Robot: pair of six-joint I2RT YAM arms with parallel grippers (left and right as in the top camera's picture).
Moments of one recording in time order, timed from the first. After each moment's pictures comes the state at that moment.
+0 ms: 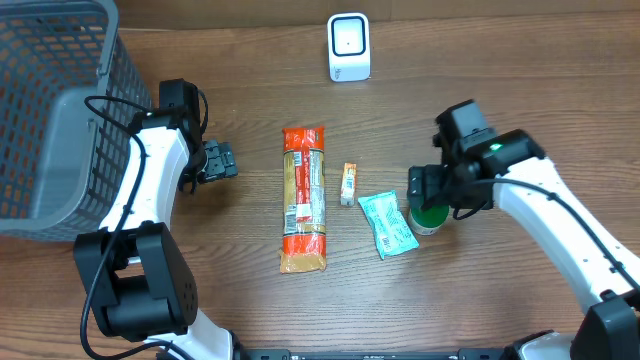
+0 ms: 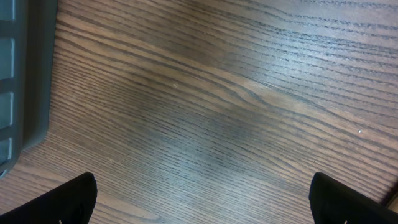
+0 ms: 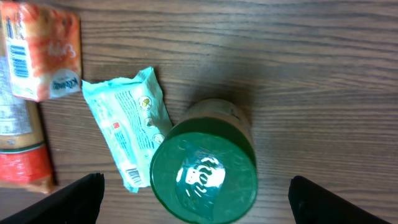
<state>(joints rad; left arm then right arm) 0.12 1.79 1.35 -0.99 -0.18 -0.21 0.38 1.58 1.20 -1.00 -0.11 0.37</state>
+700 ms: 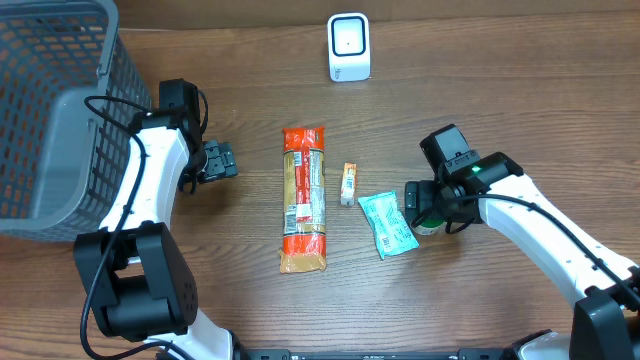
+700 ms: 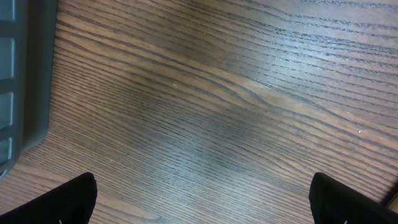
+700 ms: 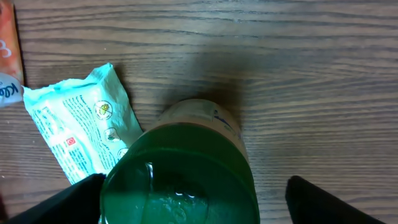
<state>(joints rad) 0.12 1.79 1.35 -0.99 -0.18 -0.21 0.43 1.58 1.05 -0.86 -0.01 0.46</state>
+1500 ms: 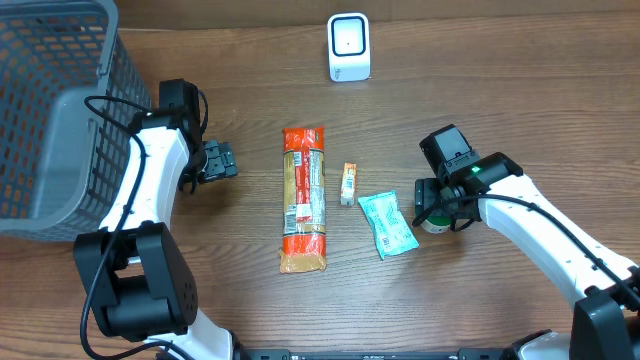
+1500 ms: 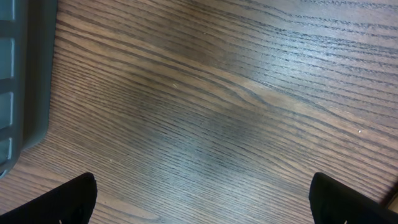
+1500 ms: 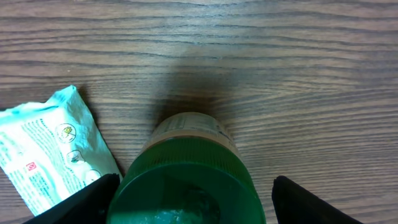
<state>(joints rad) 0.12 1.79 1.35 -0.99 -0.18 -0.21 0.43 1.58 1.05 -0.85 0.11 0.46</state>
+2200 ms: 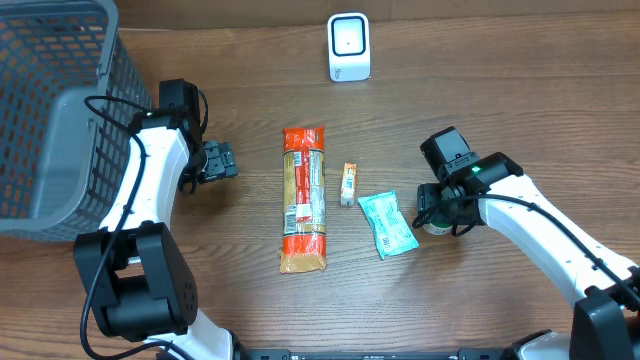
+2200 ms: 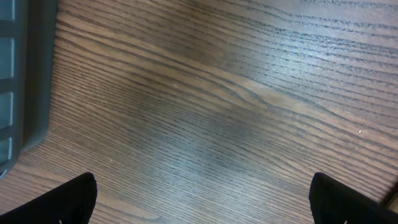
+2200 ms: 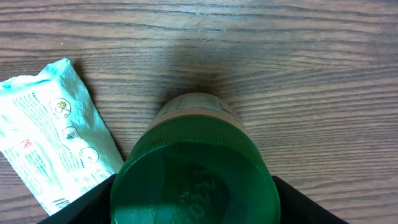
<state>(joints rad) 0.12 1.79 1.35 -0.99 -0.18 -0.21 0.43 1.58 1.05 -0.90 0.07 0.46</state>
